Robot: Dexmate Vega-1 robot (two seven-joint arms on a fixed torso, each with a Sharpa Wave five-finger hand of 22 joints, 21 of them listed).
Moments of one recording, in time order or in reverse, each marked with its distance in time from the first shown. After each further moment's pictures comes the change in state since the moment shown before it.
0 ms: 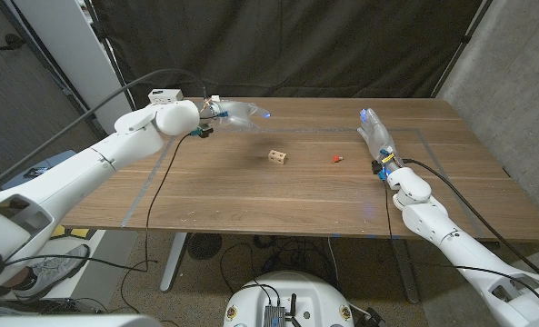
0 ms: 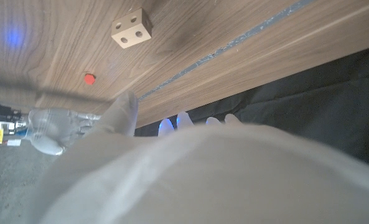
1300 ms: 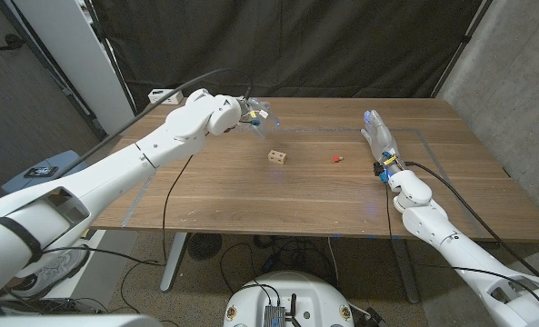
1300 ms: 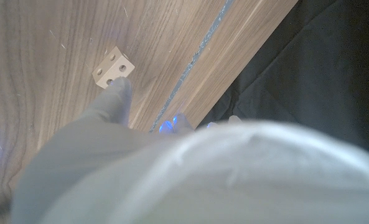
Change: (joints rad) left arm -0.084 -0.138 0.162 -0.176 0.618 0.210 -0.343; left_hand 0.142 -0.094 -0.054 0.022 0.000 -0.038 -0.006 -0.012 0.000 0.023 -0.020 -0.007 -0.001 -0.071 0.059 -0.008 -0.003 -0.005 0.020 0.012 0.000; right arm -0.017 0.010 0.010 0.009 0.006 0.028 -0.016; right_hand 0.004 -0.004 0.000 0.000 0.000 -0.004 0.004 0.000 0.000 0.000 0.000 0.000 0.000 -0.009 0.001 0.000 0.000 0.000 0.000 0.000 0.000
